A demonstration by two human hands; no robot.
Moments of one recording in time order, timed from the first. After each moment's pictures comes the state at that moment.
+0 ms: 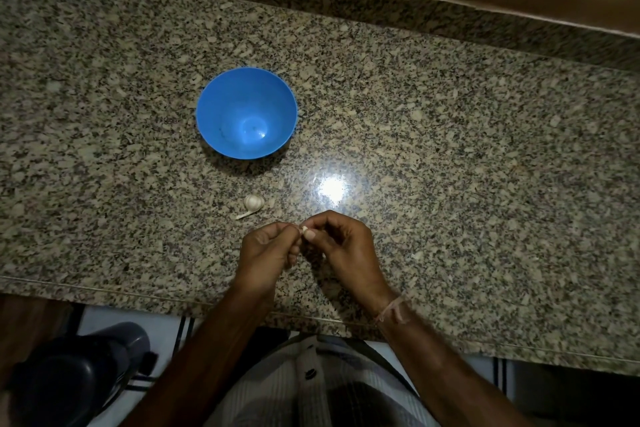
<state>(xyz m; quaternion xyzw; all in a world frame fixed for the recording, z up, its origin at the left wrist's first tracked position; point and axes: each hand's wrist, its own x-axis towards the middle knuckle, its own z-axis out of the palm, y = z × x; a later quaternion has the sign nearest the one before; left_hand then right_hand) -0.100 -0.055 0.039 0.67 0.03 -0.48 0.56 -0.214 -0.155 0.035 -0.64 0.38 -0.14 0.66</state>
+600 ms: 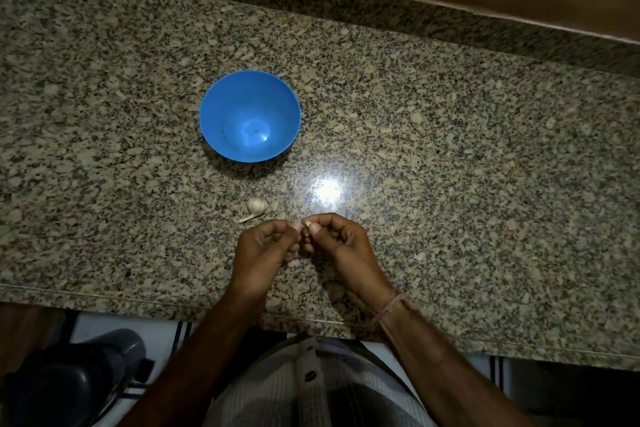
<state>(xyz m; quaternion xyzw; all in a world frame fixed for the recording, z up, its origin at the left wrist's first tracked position) -0.084 -0.045 0.033 0.69 -0.04 -0.47 0.55 -0.202 -0.144 0.031 -0.44 0.41 -0.15 0.78</state>
